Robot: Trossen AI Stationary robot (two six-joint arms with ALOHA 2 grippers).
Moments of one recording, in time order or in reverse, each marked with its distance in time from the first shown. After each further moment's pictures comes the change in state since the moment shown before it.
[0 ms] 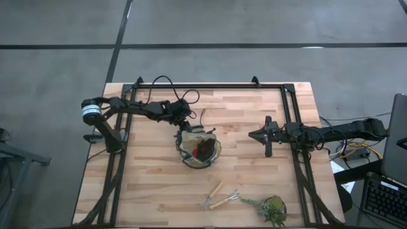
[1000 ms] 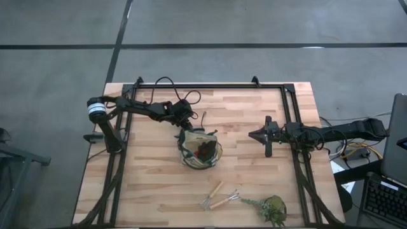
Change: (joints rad) left arm 0.012 0.079 -0.010 0.107 0.086 0.019; right arm 0.000 0.000 0.000 0.000 0.001 -0.004
